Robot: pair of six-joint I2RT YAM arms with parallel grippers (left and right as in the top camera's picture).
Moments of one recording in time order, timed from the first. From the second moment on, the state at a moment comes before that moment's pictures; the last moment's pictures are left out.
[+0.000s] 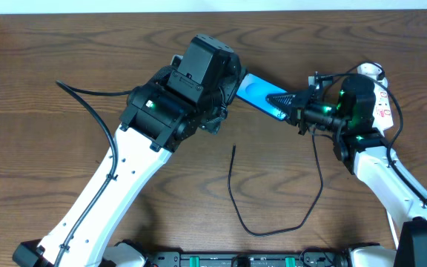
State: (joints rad) left arm -0.60 1.51 1.70 -1.05 -0.01 -1.58; right arm 0.14 1.46 0.76 0.29 -0.91 1.47
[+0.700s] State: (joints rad) left arm -0.48 1.66 1.70 -0.89 0.20 -1.62; right arm 0.14 1.46 0.76 0.58 -1.00 2.04
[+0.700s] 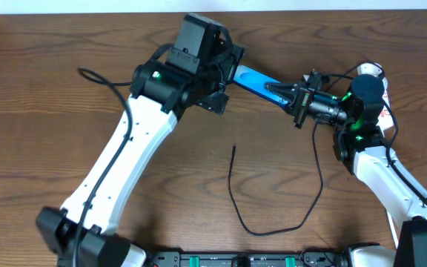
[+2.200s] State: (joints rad) left arm -0.48 1.82 1.47 -0.18 0.41 -1.56; right arm 0.09 1.46 0.76 0.58 -0.82 2.04
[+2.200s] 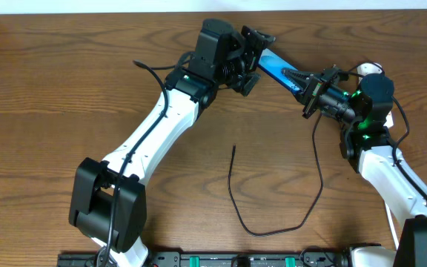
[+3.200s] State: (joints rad) left arm -0.51 1.82 1.46 -0.17 0.41 -1.67; right arm 0.12 1.46 0.76 0.58 -0.81 2.01
